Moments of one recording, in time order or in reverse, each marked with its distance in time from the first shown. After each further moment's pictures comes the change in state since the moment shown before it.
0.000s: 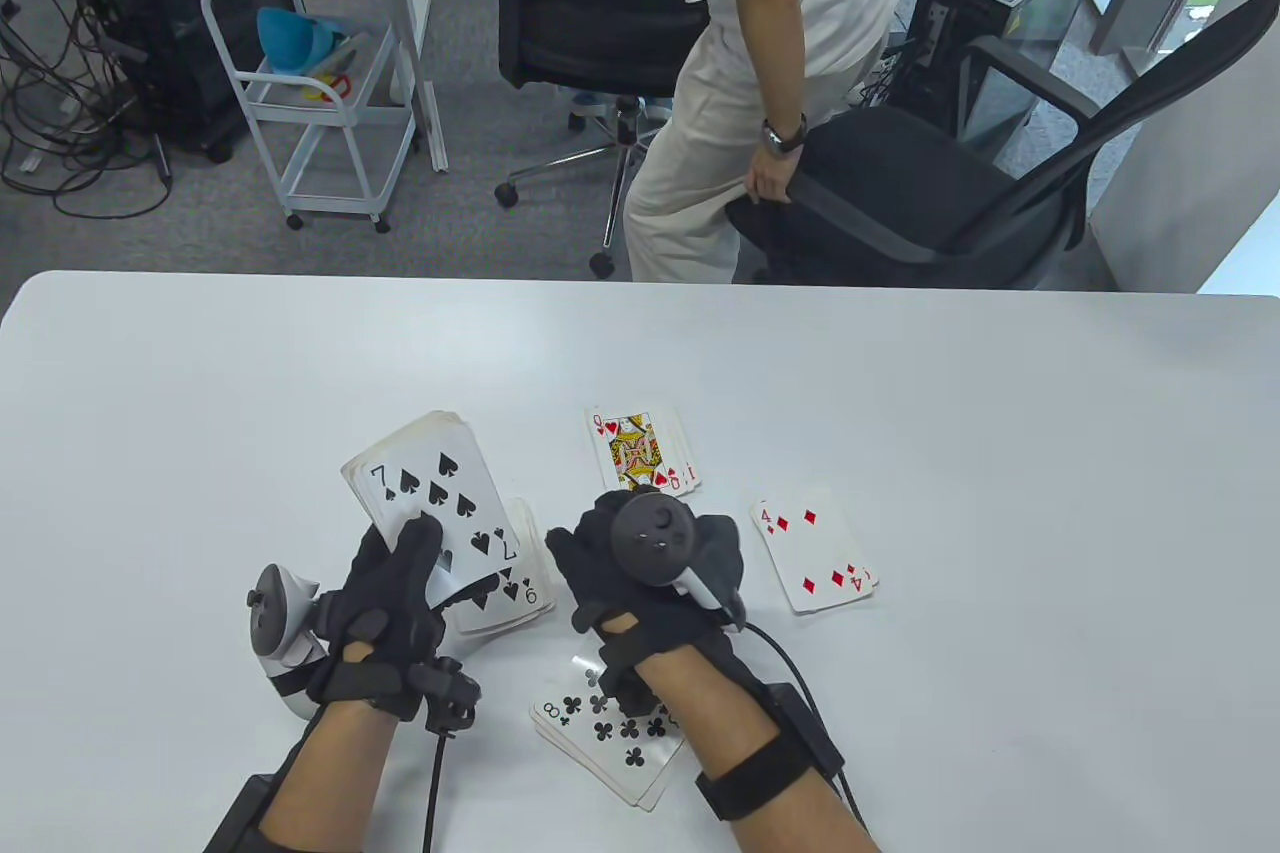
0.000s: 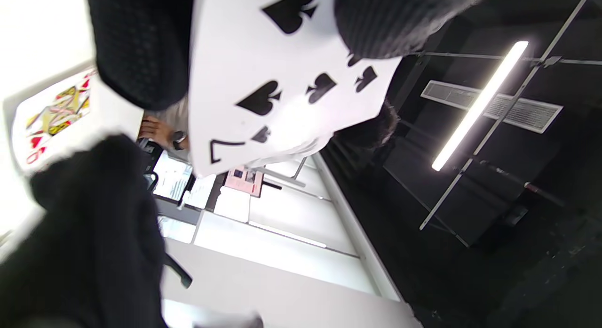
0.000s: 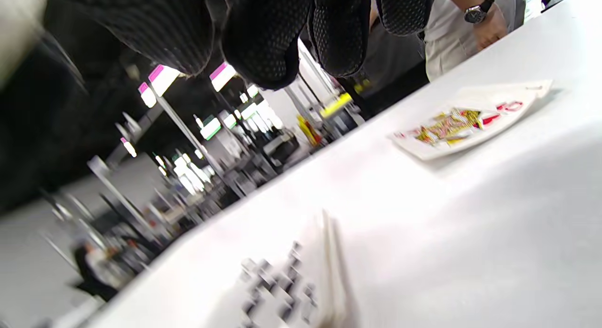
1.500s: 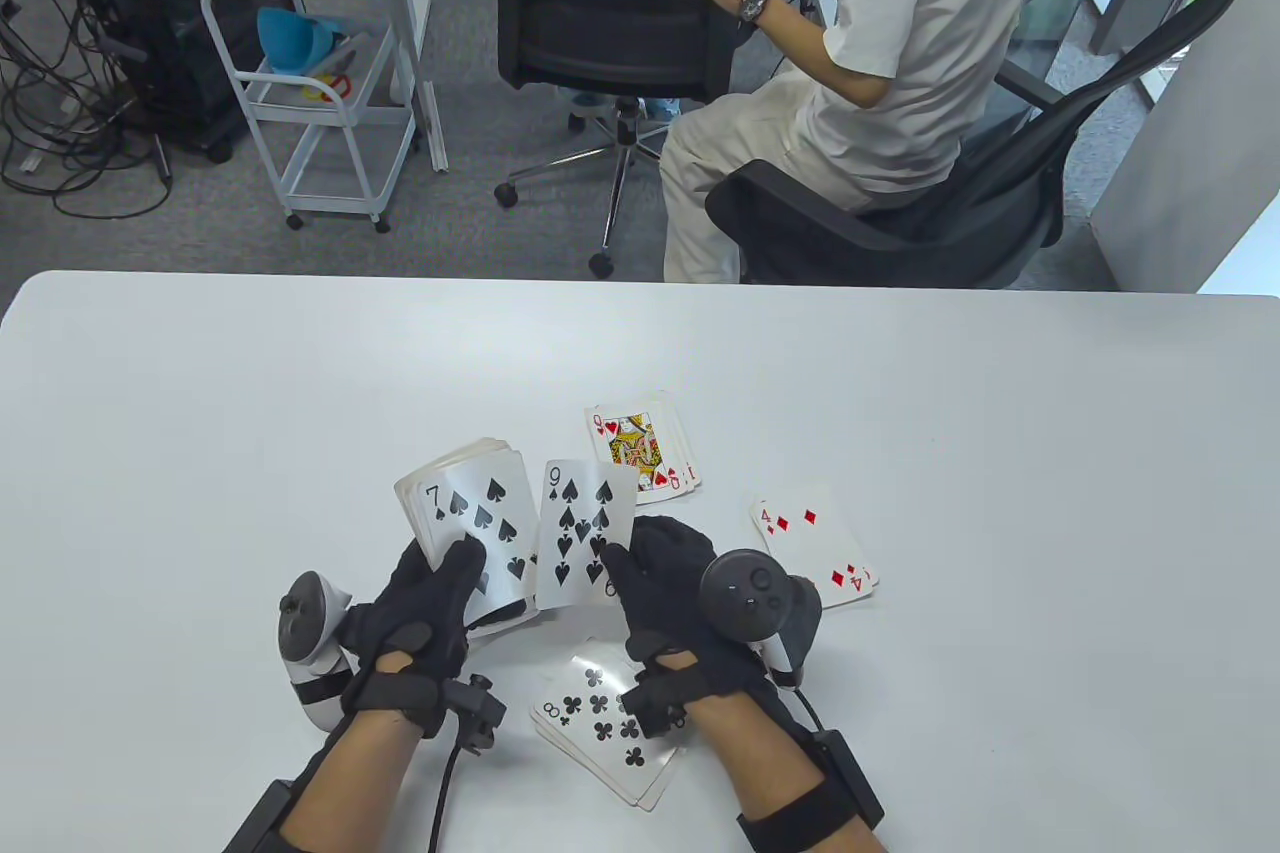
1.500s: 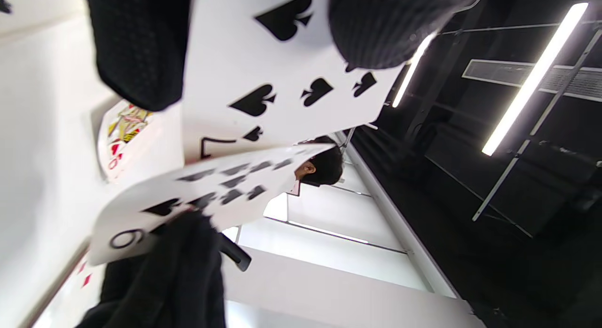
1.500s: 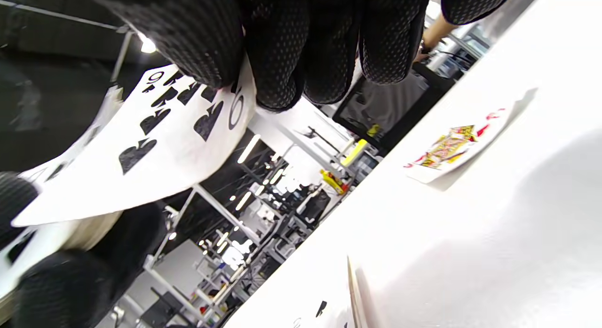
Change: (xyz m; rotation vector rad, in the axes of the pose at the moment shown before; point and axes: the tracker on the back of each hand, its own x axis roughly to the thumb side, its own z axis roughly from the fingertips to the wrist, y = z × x) left_hand -0.018 -0.001 0.004 0.019 0.076 -0.083; right_hand -0.045 0.001 0.023 -0.151 0.009 -0.223
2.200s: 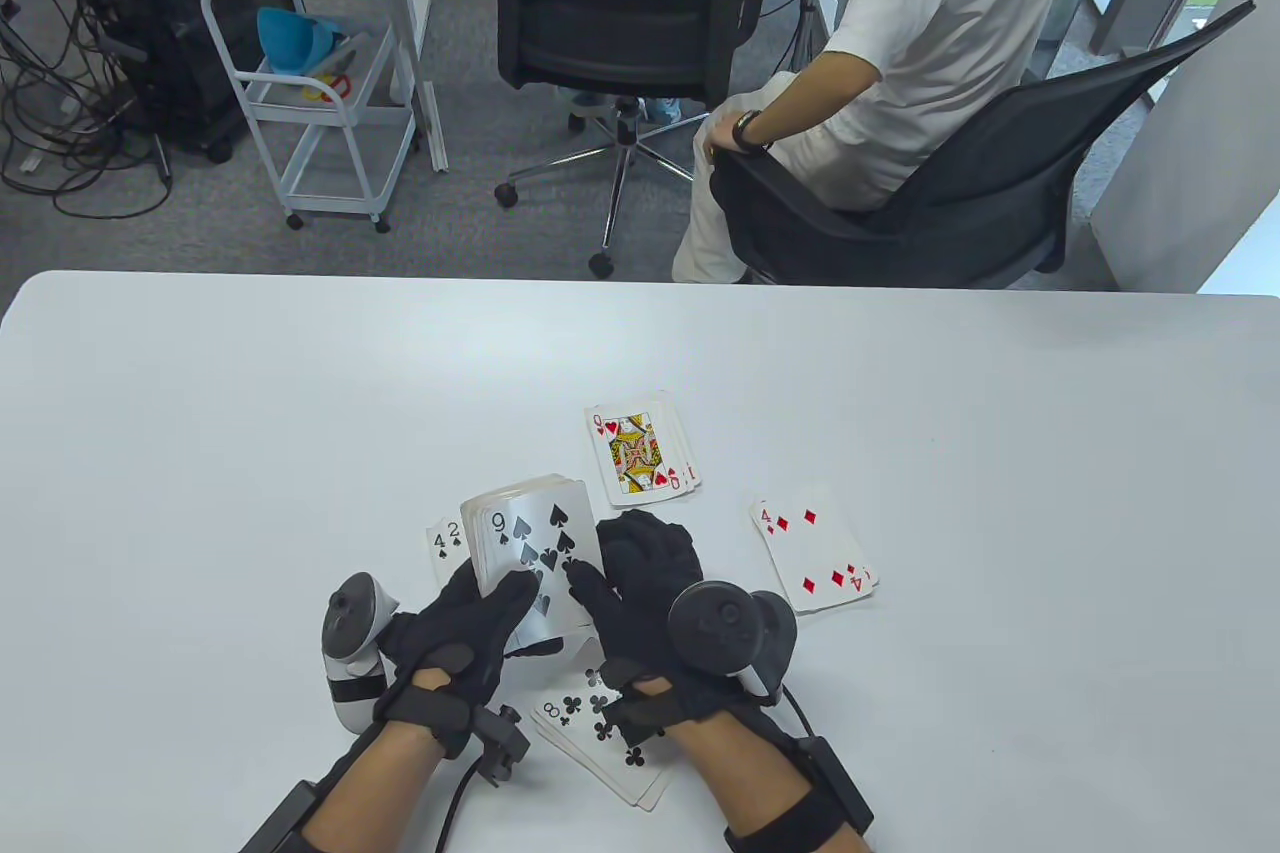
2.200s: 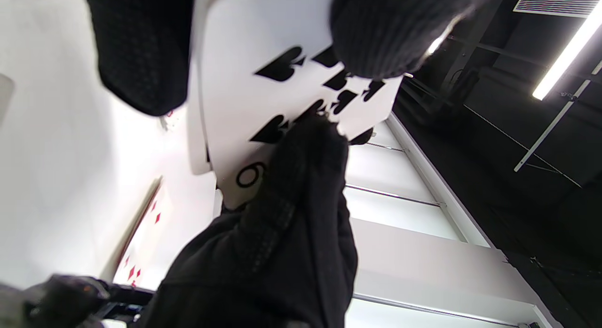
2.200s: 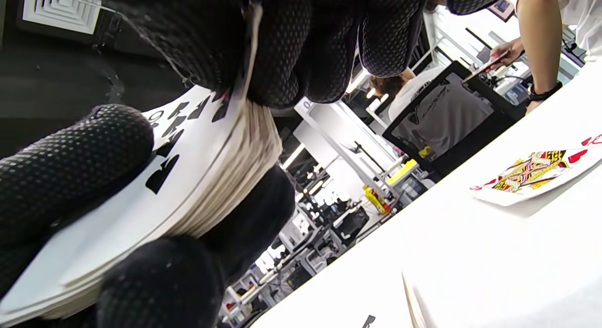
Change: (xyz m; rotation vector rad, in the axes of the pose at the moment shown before) left_hand -0.027 -0.026 0.001 -0.161 0.099 -0.074; right_hand 0.034 0.011 0.015 -0.055 -0.234 0.083
